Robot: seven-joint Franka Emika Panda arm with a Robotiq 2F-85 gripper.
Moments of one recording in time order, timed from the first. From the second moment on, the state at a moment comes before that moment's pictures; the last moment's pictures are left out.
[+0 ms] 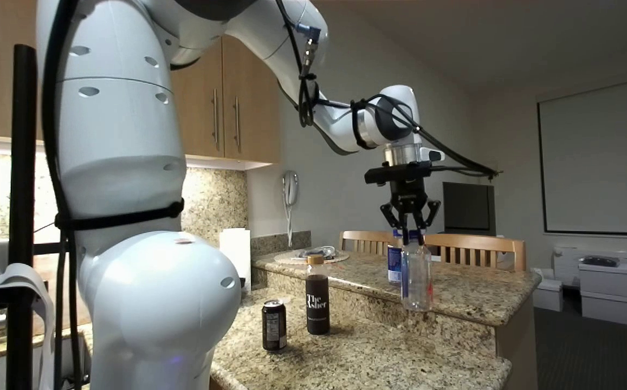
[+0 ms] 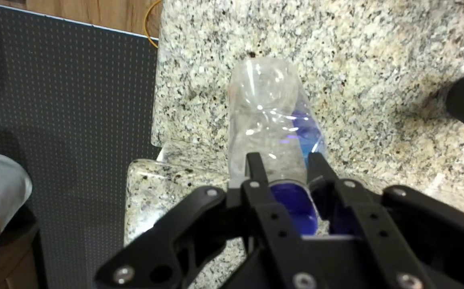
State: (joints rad) arm -0.01 -0.17 -0.05 -2.16 -0.02 2.13 -0.21
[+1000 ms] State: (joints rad) arm -0.02 -0.32 -0.15 -2.61 -0.02 2.51 -0.25
